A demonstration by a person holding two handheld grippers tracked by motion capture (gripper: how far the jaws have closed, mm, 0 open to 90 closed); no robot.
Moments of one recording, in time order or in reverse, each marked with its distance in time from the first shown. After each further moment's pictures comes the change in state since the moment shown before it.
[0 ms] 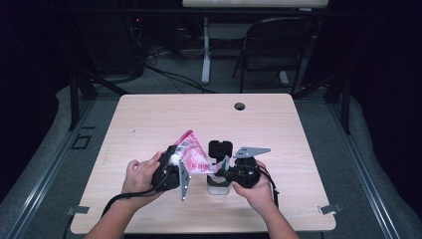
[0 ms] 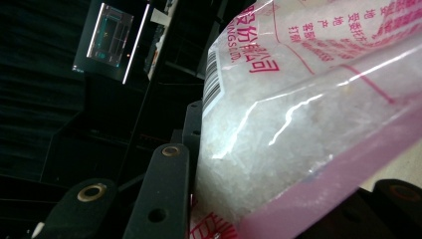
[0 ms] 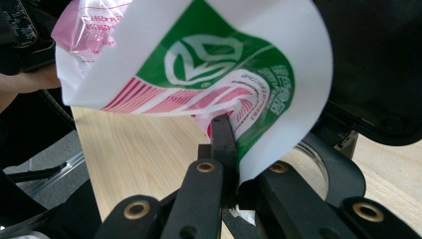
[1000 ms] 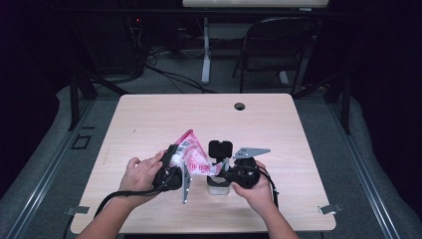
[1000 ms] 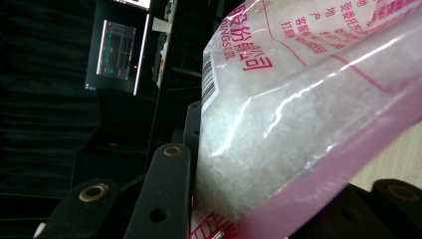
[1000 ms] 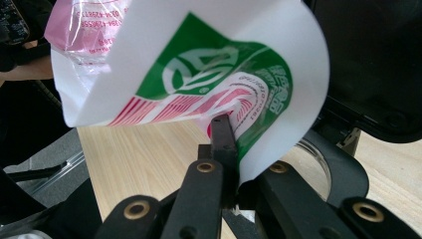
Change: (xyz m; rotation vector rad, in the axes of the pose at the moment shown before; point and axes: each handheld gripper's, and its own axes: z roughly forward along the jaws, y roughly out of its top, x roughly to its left) left arm 0.003 0.005 -0.003 0.001 0.022 0.136; right arm 0.000 -0.001 0.001 0.003 0.000 0.002
